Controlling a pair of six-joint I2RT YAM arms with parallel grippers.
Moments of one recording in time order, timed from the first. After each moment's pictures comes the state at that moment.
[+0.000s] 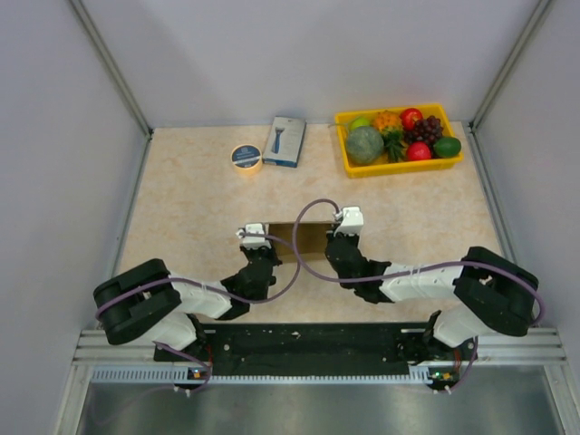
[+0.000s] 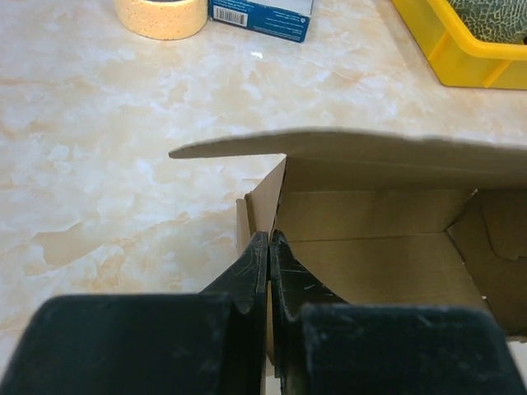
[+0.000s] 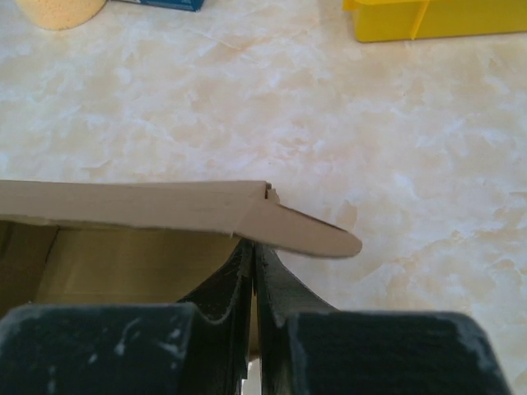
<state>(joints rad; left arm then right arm) -1.03 1.41 0.28 0.93 -0.94 -0.39 1.06 1.45 0.57 0.48 0.90 0.43</state>
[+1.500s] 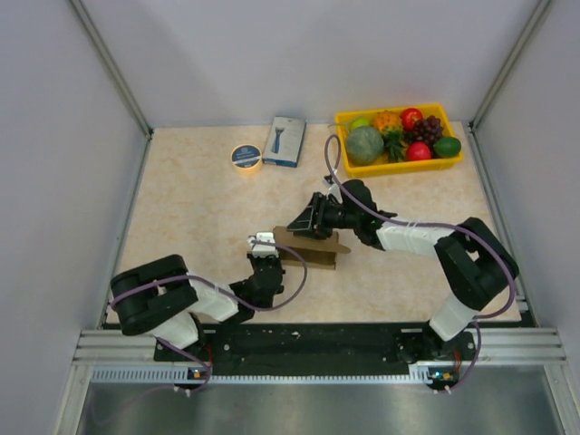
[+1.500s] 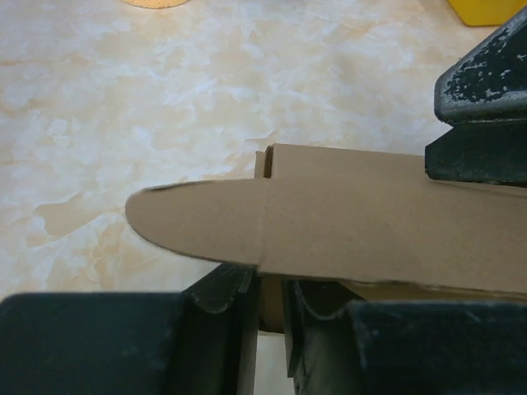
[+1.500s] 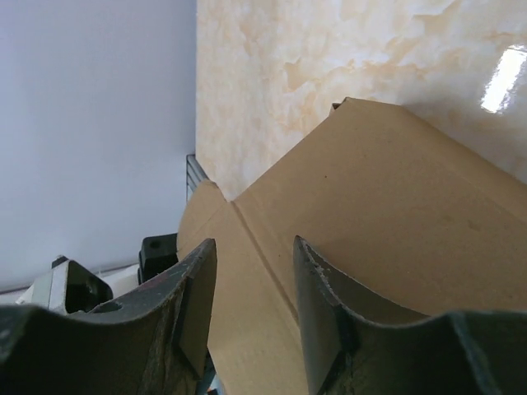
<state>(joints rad) -1.11 1.52 0.27 0.95 -1.00 -0.37 0.65 1.64 0.88 0.30 -0.54 1.03</state>
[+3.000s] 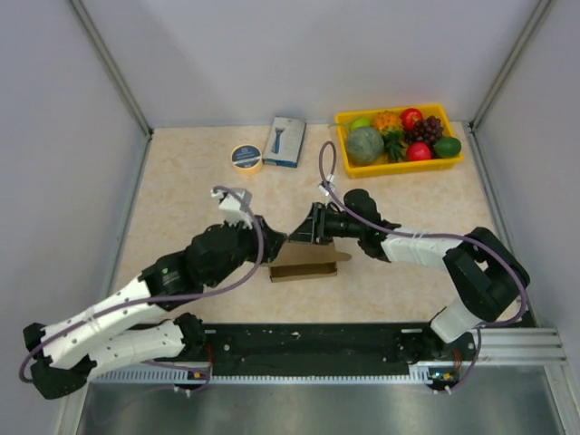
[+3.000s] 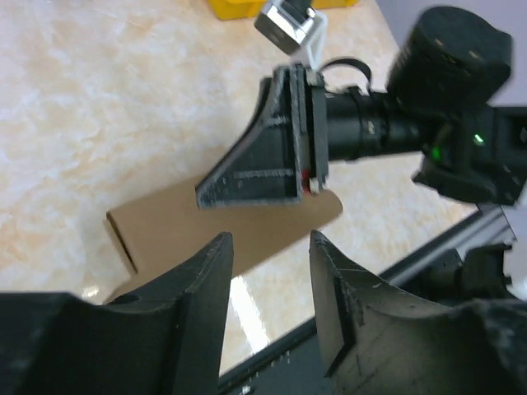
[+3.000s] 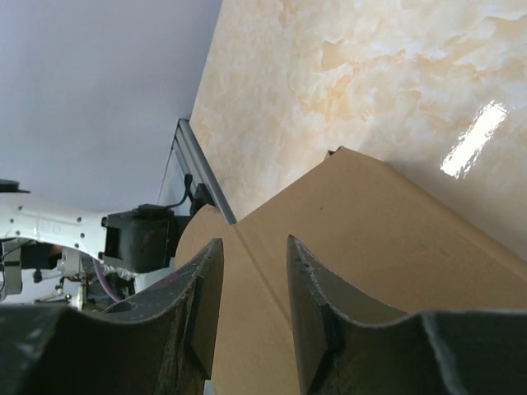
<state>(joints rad) -1.09 0.71 0.84 -0.47 -0.41 -0.66 0.69 1.58 0.75 0.48 -0.58 0.87</state>
